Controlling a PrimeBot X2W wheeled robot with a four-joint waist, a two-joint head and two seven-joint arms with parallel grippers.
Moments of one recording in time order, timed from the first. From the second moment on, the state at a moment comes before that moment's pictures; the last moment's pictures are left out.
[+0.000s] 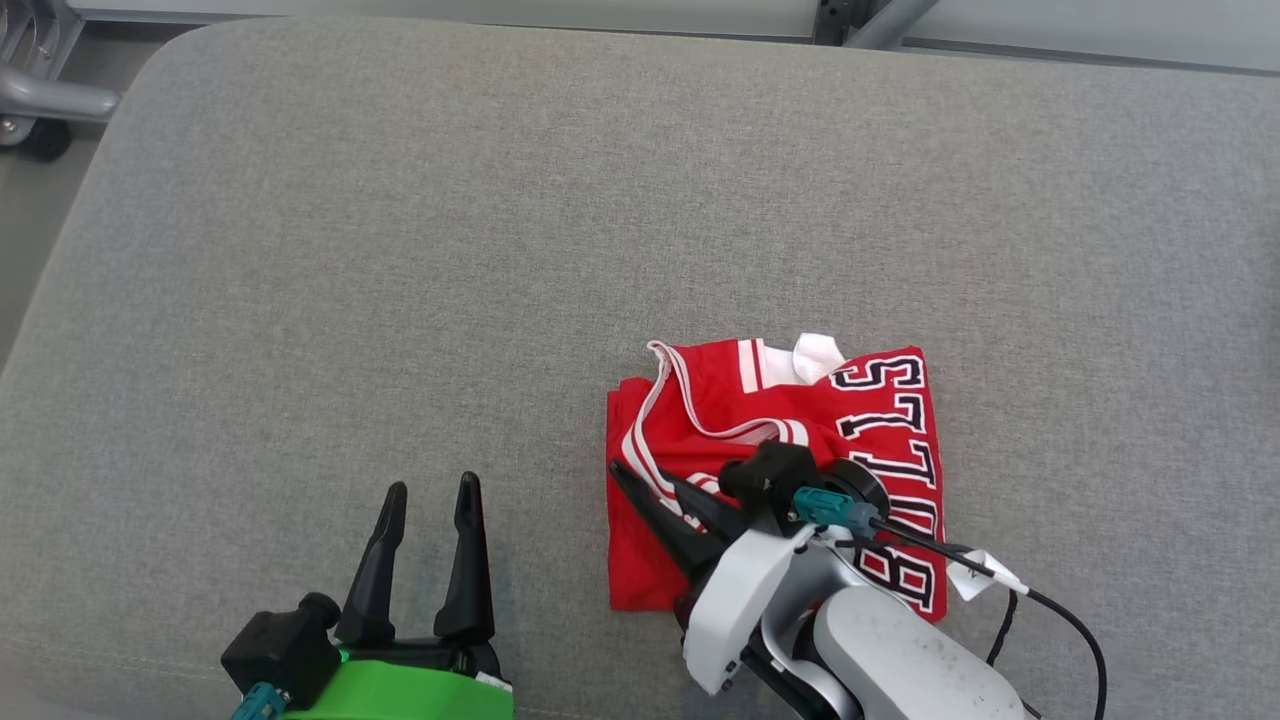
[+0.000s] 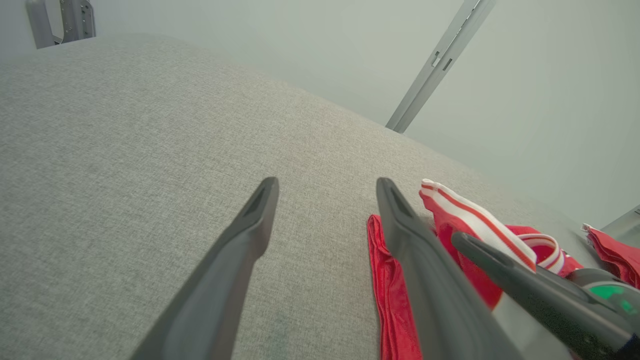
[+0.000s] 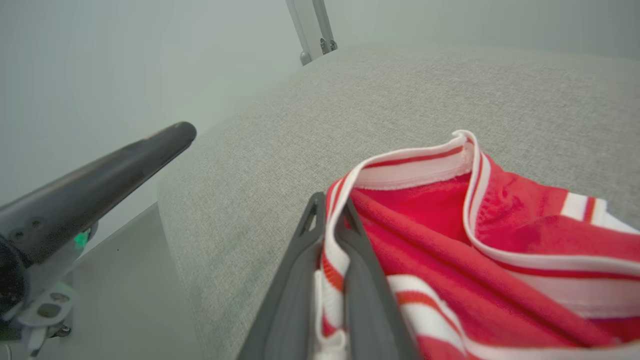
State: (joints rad) left arm 0.06 0.05 -0.26 0.01 -0.52 -0.01 -0.26; right arm -0.38 -0.07 0.69 0.29 0.40 0.13 -0.04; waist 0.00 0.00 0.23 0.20
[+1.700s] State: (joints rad) left arm 0.21 0.05 -0.14 0.01 -0.46 -0.02 -0.26; right arm 0.03 -0.25 0.09 0.16 0.20 0.13 -0.26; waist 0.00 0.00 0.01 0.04
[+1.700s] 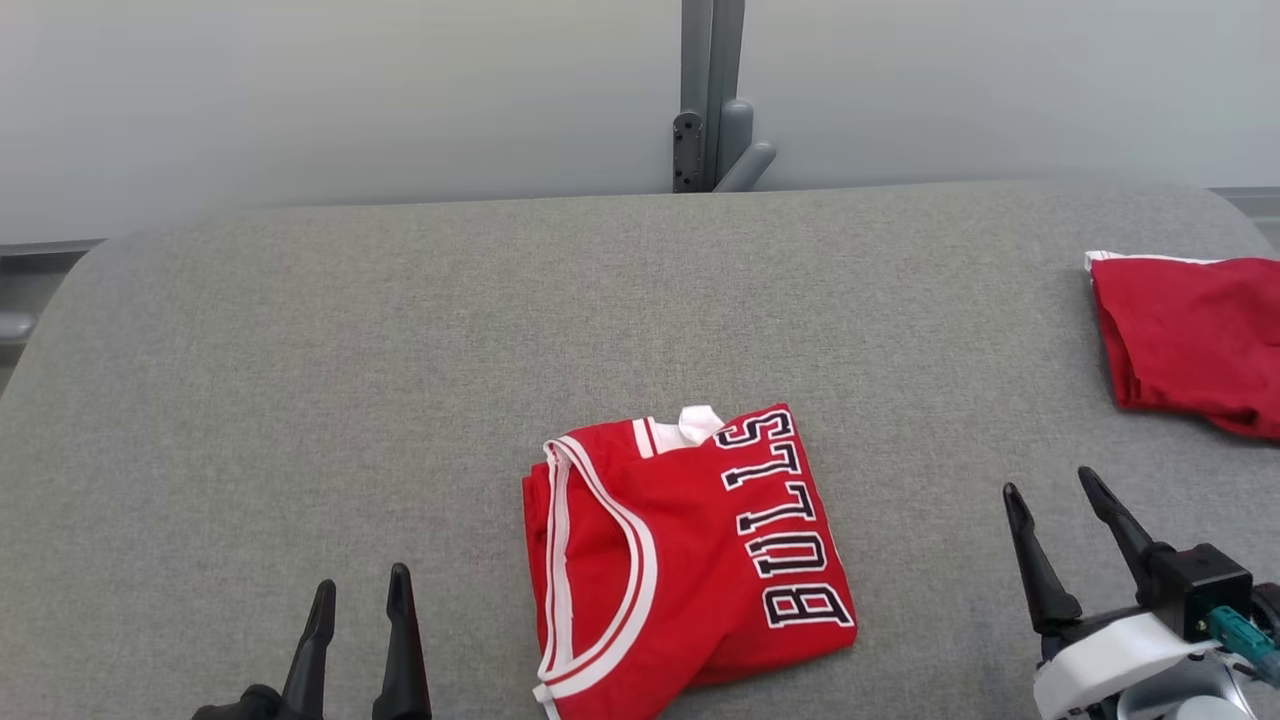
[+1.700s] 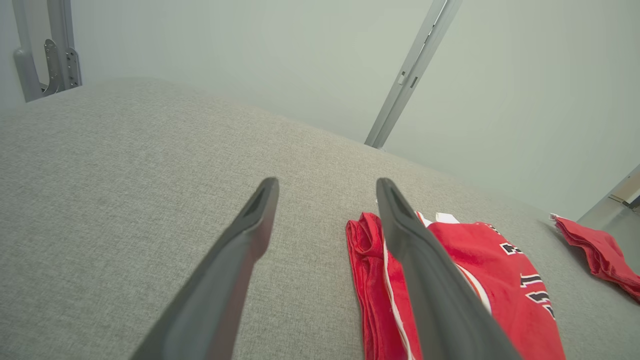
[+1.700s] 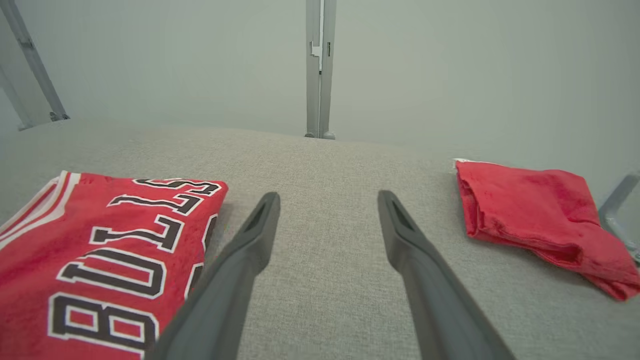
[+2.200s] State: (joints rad) left arm 0.22 0.05 -0.10 0.02 -0.42 -0.03 -0.26; right arm 0.09 -0.16 -0.05 0.14 0.13 0.13 -0.26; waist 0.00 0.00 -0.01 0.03
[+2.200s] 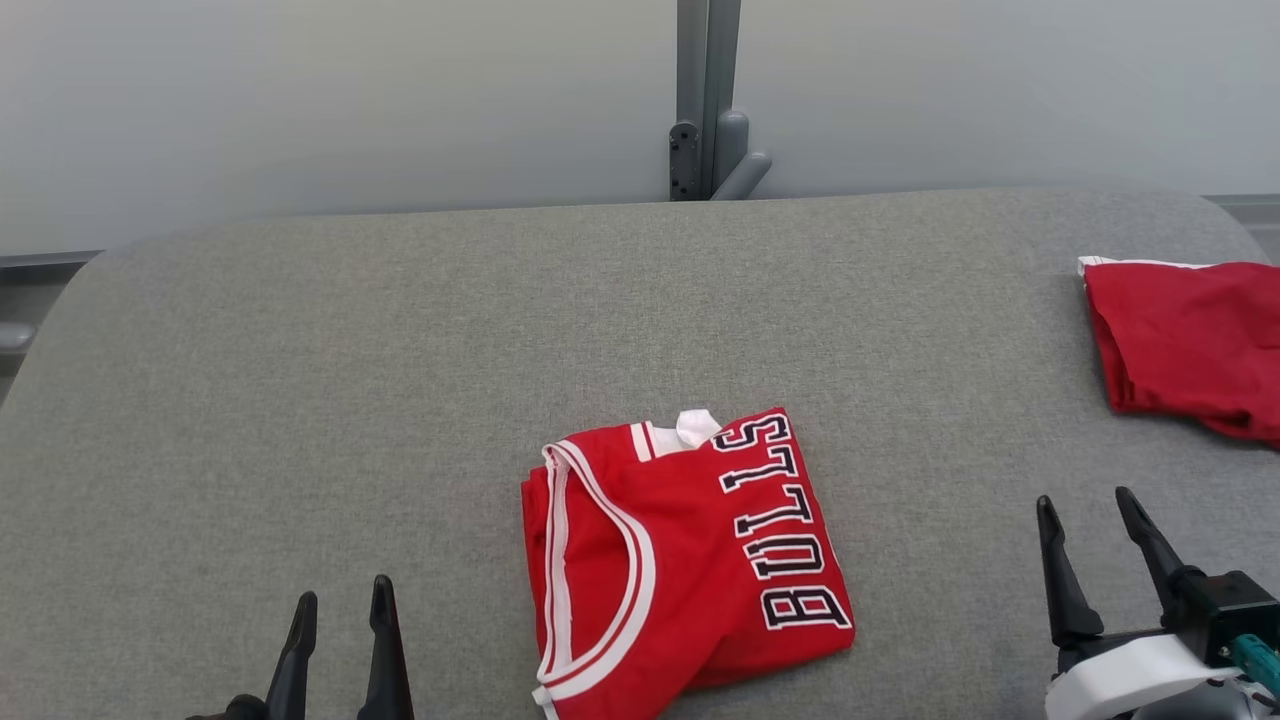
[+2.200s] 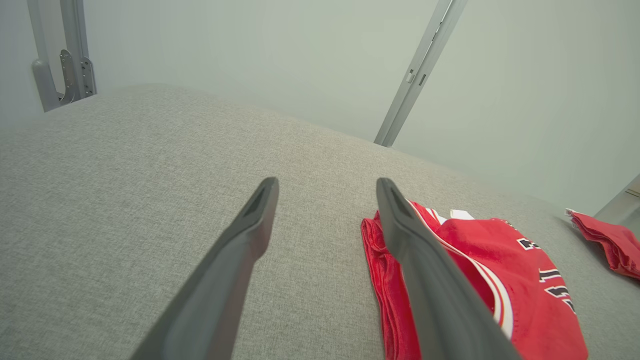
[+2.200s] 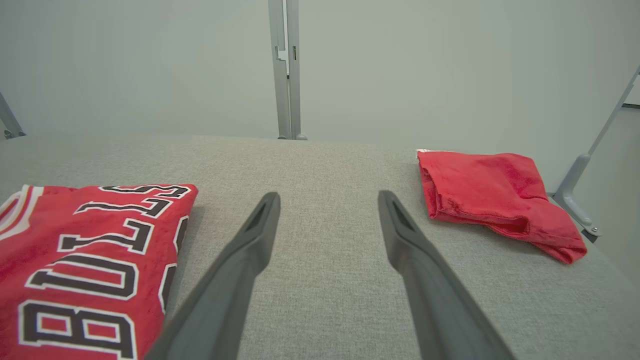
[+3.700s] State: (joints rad) left arm 0.04 0.05 -0.22 0.04 -0.48 -0.03 -0.26; right arm -0.52 -0.19 0.52 0.65 0.25 0.13 -0.14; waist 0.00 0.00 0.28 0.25
